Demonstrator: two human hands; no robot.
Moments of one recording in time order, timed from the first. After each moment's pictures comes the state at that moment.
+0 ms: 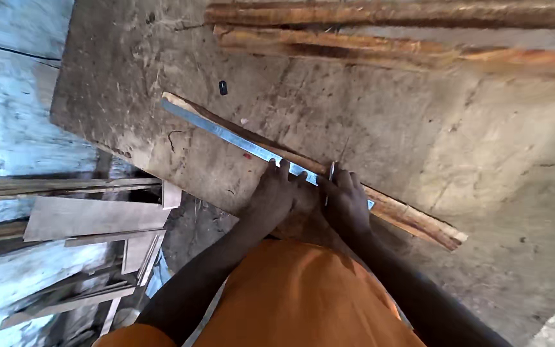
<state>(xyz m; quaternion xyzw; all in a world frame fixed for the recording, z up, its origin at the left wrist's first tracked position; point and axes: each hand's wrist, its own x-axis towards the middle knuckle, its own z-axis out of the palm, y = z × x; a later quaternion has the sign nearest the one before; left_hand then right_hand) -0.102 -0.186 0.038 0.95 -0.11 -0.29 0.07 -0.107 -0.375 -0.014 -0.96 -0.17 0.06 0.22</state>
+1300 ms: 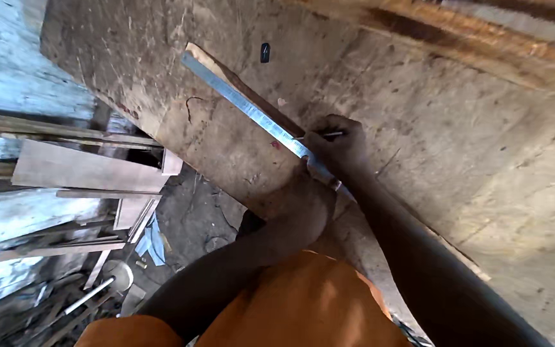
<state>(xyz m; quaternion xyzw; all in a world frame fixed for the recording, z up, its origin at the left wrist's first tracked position) -0.097 -0.195 0.052 0.93 -0.07 -0.35 0.10 0.009 -0.261 -0.006 -0.81 -0.12 0.22 0.54</state>
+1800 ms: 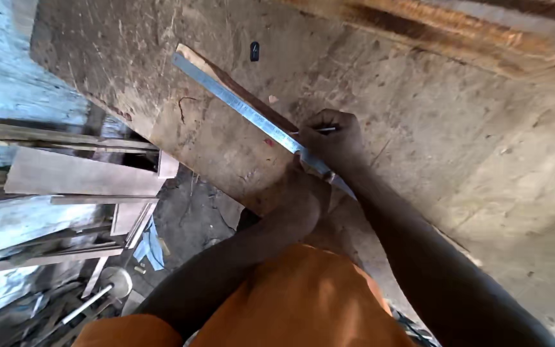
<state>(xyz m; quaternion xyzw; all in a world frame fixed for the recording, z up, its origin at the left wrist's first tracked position) -0.083 -0.201 0.066 0.89 -0.04 -0.44 0.11 0.012 -0.268 -0.004 -0.80 -0.12 0.22 0.55</state>
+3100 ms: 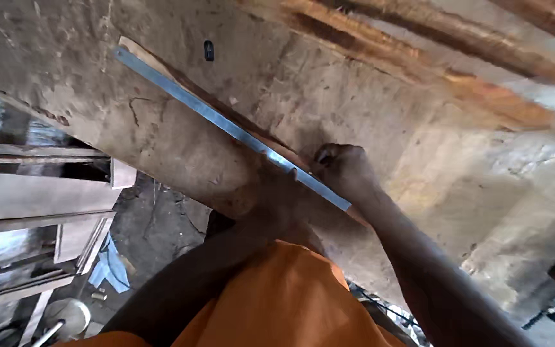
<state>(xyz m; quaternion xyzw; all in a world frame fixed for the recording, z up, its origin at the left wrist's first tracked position) -0.096 -0.203 0.058 0.91 -0.08 -0.39 0.14 -0.016 -0.353 0.049 -0.92 -0.14 0.27 0.24</state>
